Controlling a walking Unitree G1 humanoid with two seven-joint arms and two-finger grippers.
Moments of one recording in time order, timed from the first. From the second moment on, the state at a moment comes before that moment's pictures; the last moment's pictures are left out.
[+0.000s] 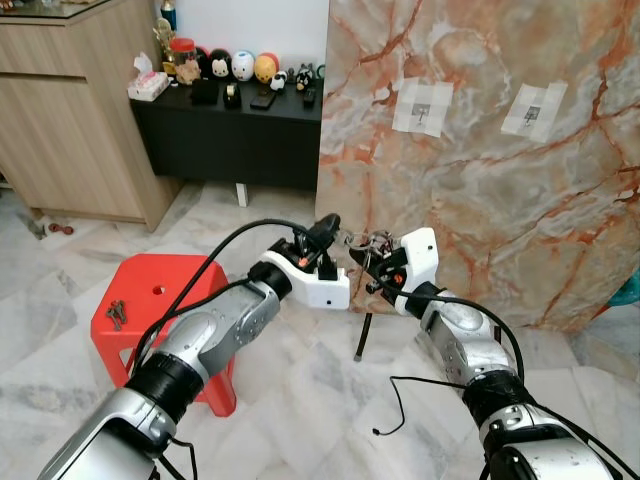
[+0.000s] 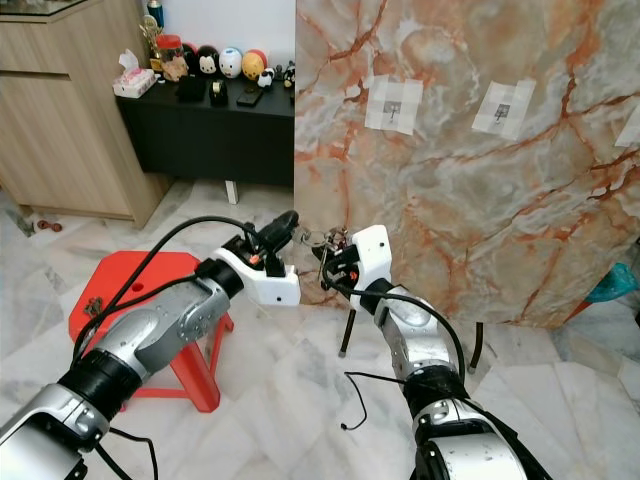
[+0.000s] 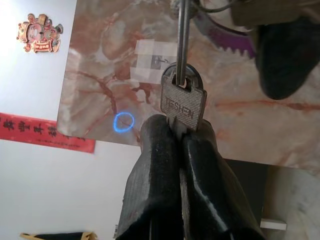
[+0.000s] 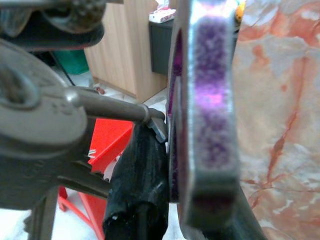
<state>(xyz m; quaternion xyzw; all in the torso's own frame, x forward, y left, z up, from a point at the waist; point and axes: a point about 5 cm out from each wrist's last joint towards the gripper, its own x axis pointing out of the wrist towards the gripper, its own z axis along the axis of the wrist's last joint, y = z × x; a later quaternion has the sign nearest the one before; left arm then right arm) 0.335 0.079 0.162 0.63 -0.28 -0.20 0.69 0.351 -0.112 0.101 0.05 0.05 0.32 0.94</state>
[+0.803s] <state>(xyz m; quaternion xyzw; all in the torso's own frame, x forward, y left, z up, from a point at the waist) 0.336 0.092 0.139 0.65 -0.21 -0.27 0.68 0.330 -0.115 0.081 -0.04 0.17 0.44 0.88</state>
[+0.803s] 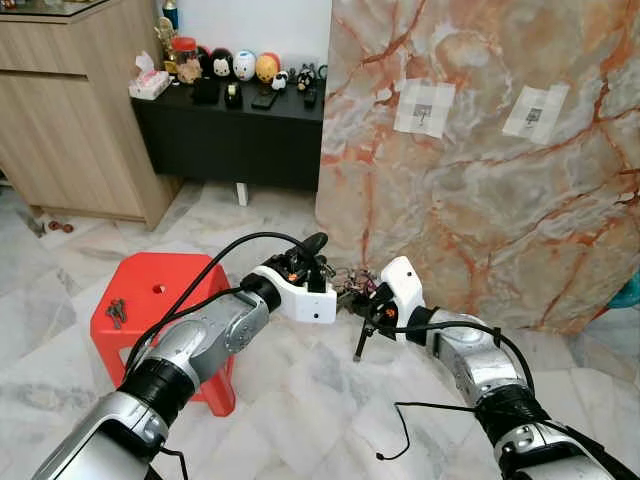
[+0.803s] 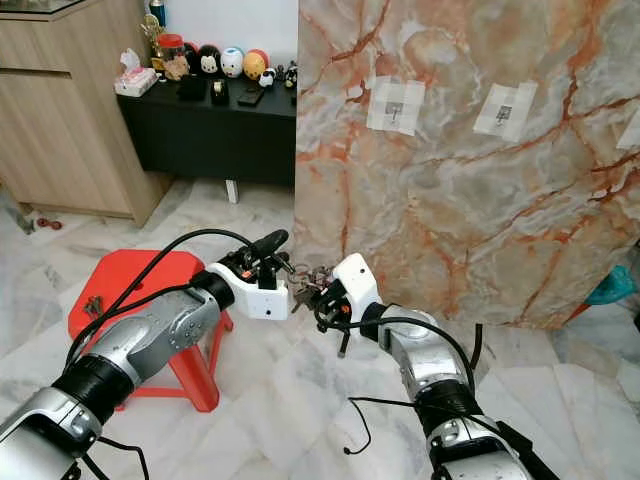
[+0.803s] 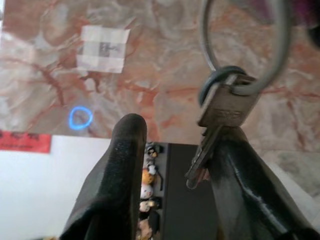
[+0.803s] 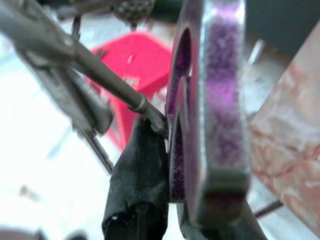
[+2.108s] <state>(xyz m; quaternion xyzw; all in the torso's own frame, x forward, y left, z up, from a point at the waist) 0.309 0.137 0.097 0.59 -0.07 -0.39 0.70 0.300 -0.208 0.041 -0.22 0.37 0.41 0.80</state>
